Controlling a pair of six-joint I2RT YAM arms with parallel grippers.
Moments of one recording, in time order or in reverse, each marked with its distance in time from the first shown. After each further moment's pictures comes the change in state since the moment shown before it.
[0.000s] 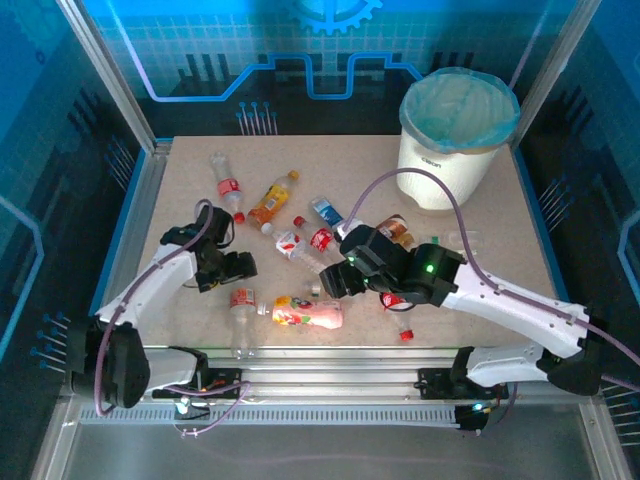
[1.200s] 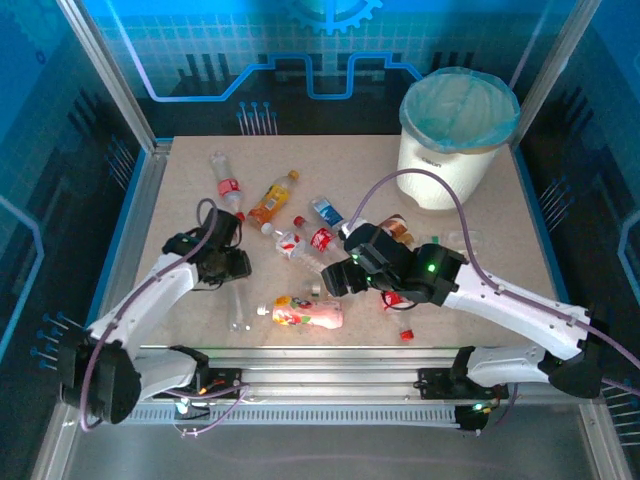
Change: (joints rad) left arm -0.089 -0.085 0.032 0.062 -0.166 -0.049; right arm -0.035 -0.013 -0.024 0.027 -0.010 -0.004
